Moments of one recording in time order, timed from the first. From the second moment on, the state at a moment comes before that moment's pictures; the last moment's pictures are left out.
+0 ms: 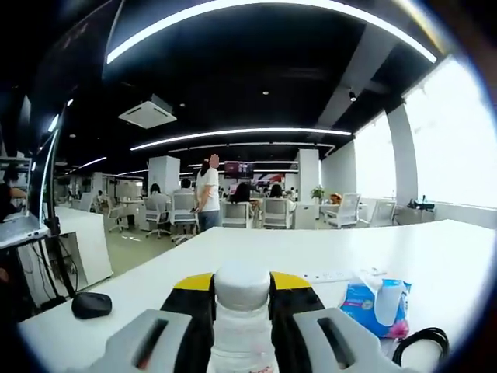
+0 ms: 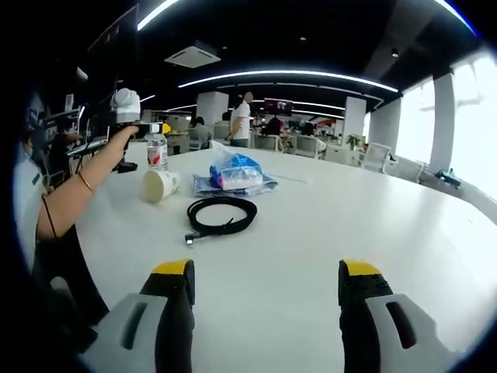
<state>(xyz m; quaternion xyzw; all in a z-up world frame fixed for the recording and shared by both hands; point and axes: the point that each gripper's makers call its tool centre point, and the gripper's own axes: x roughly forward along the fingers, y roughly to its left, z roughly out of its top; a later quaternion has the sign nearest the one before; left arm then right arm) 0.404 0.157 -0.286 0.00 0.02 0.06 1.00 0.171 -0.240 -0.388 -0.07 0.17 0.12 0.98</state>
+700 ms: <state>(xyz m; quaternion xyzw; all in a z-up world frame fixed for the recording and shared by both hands) 0.415 0.156 -0.285 0.00 0.02 -0.09 1.00 0.172 -0.235 -0.383 -0.08 0.17 0.11 0.98</state>
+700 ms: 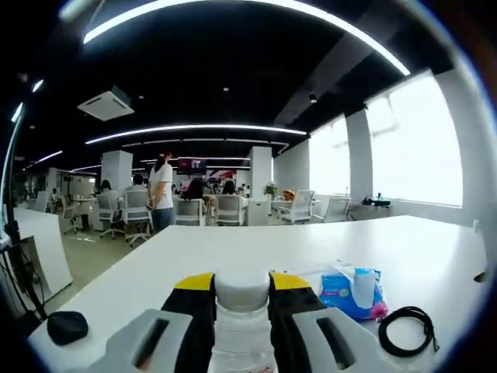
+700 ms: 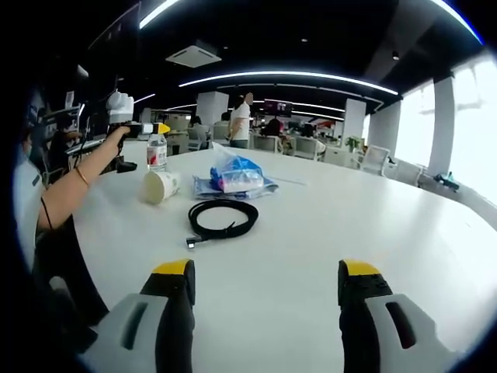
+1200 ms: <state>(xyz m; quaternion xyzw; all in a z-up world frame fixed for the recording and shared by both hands) 0.425 0.173 -0.285 0.00 0.03 -0.14 0.99 0.174 -0.229 -0.379 -0.09 0.17 0.11 0.98</state>
